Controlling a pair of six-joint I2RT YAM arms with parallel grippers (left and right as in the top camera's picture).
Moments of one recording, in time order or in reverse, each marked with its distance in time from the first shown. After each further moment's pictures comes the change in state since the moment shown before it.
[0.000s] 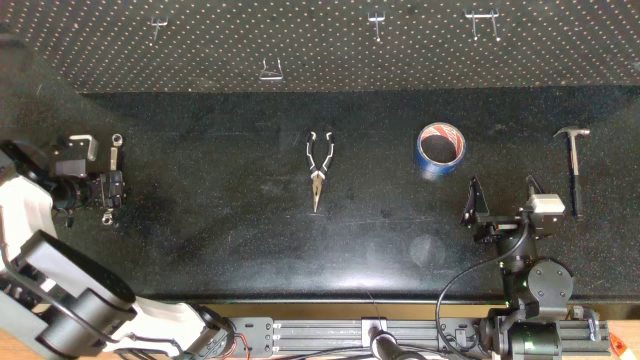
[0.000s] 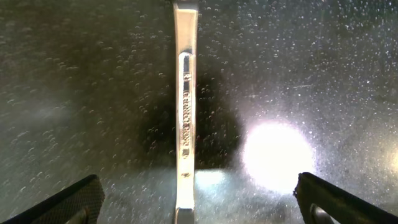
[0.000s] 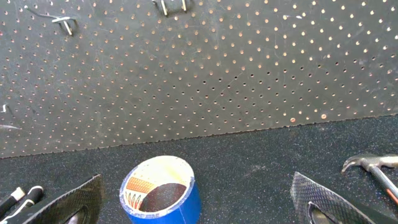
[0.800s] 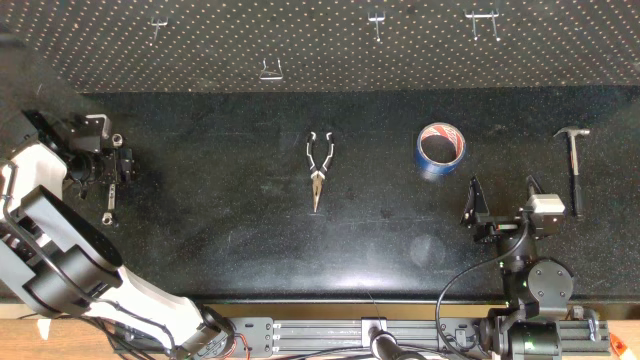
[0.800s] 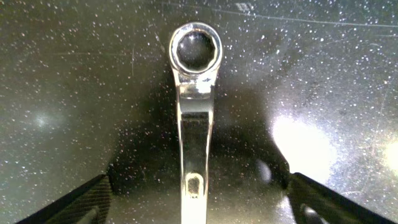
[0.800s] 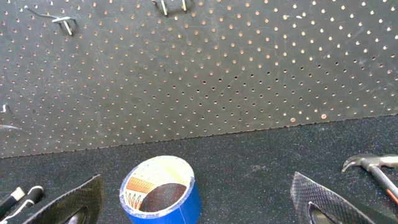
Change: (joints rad) left arm -0.113 0.215 0.129 0.087 -0.060 -0.111; right arm 0.000 0.000 0.000 0.000 0.000 0.000
